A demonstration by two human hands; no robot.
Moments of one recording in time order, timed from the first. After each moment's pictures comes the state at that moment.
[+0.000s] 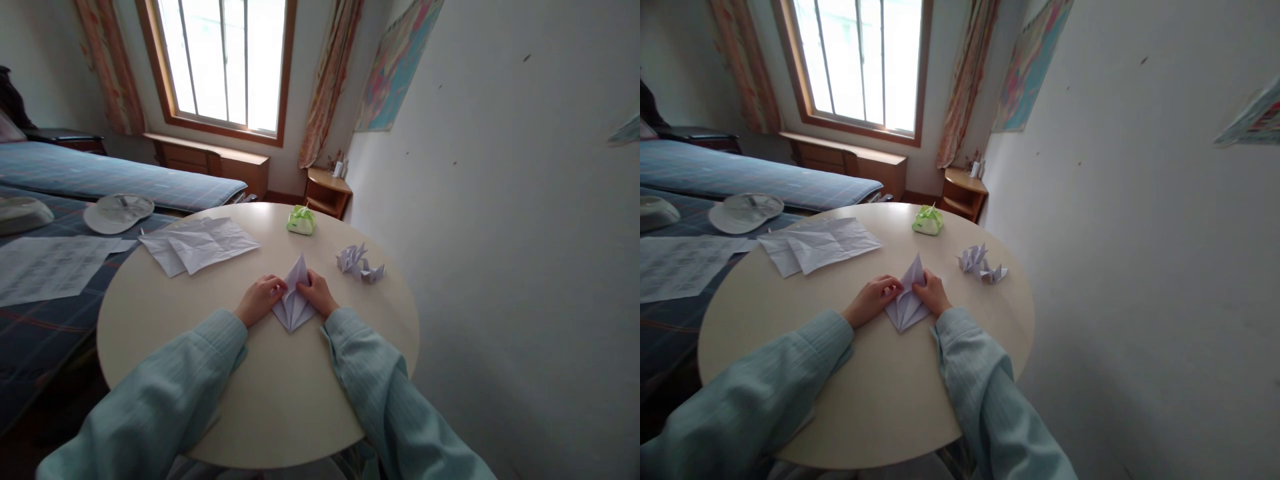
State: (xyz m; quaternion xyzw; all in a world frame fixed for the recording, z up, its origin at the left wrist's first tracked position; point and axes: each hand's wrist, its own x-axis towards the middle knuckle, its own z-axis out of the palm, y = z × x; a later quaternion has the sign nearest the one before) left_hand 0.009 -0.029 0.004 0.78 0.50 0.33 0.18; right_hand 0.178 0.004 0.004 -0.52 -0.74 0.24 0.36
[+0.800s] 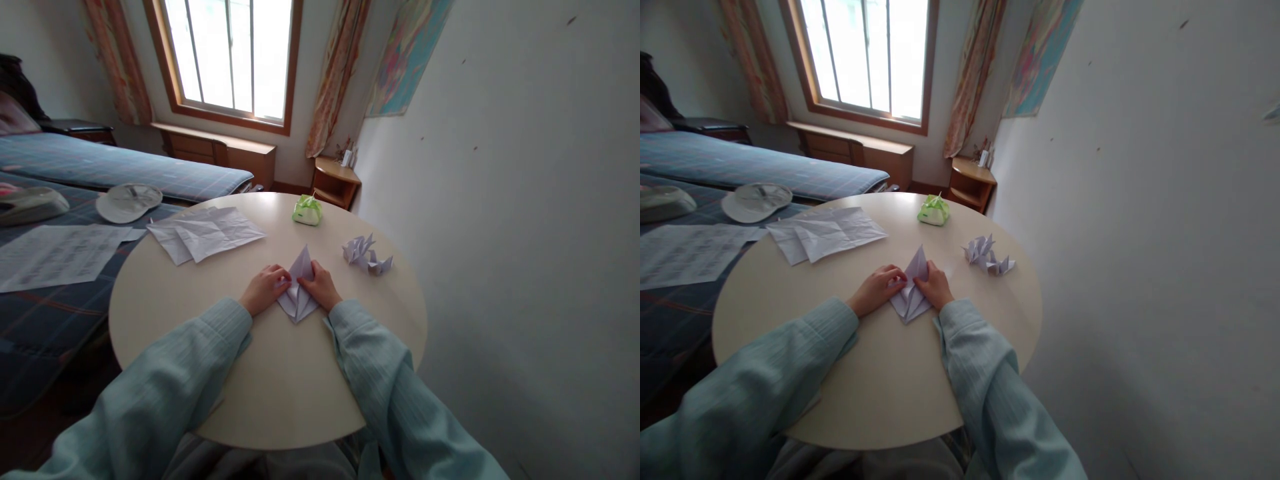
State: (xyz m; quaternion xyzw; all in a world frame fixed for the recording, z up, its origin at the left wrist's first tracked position) left_hand 0.006 -0.029 0.001 0.81 0.49 0.31 0.12; right_hand 0.174 -0.003 0.004 -0.54 -0.75 0.20 0.32
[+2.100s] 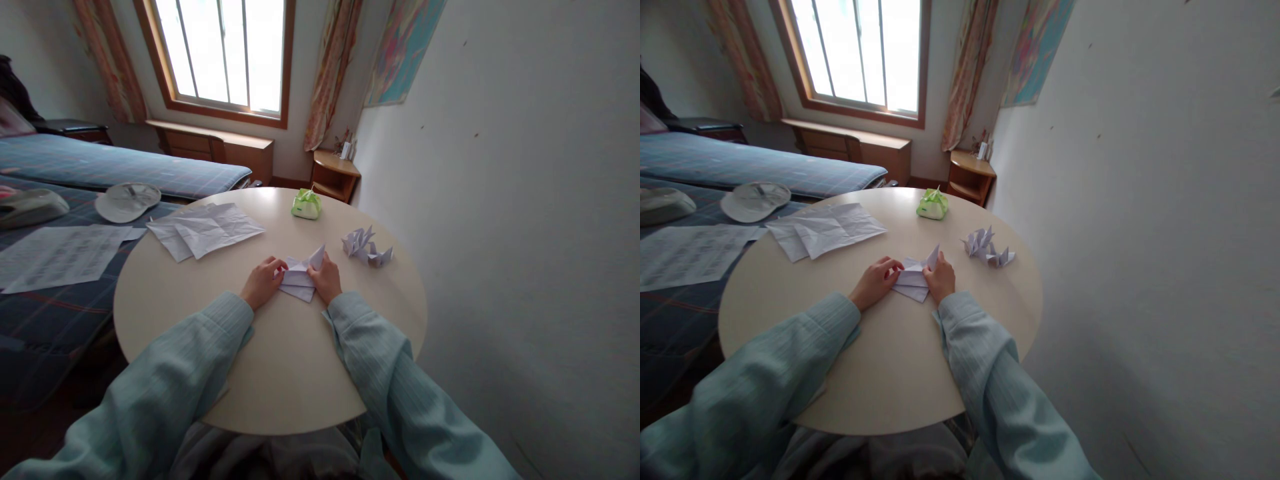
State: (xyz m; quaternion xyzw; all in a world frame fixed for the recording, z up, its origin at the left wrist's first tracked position) left_hand 0.006 -0.029 0.002 0.77 0.52 0.35 0.12; right_hand 0.171 -0.011 0.013 -0.67 -0.67 0.10 0.29
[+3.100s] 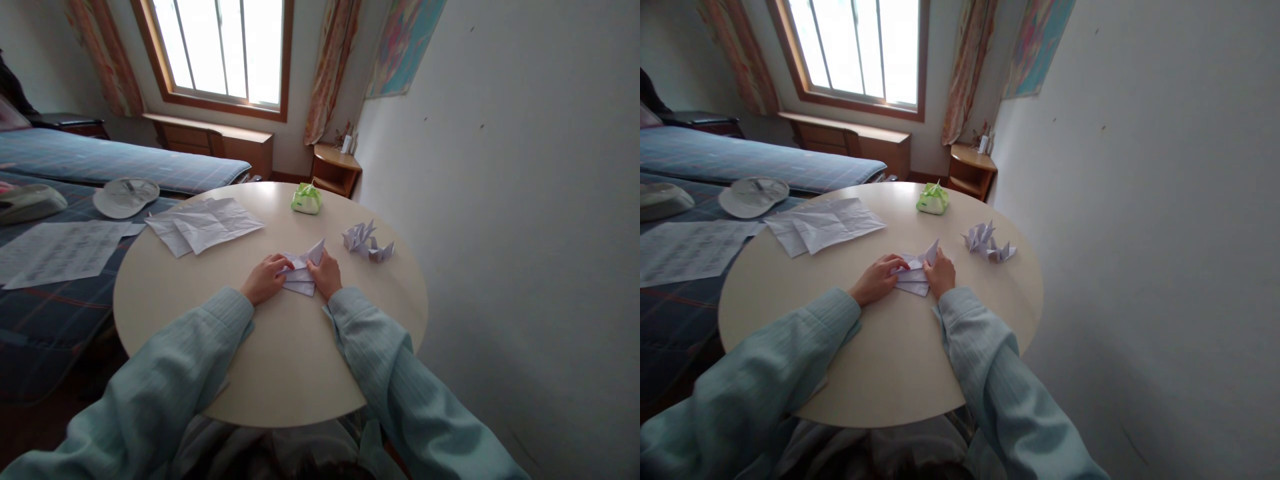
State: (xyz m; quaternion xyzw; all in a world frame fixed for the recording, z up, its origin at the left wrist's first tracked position) left_hand 0.008 -0.034 0.008 0.81 0.47 0.32 0.14; right_hand 0.171 -0.012 0.013 -0.67 -0.68 0.11 0.28
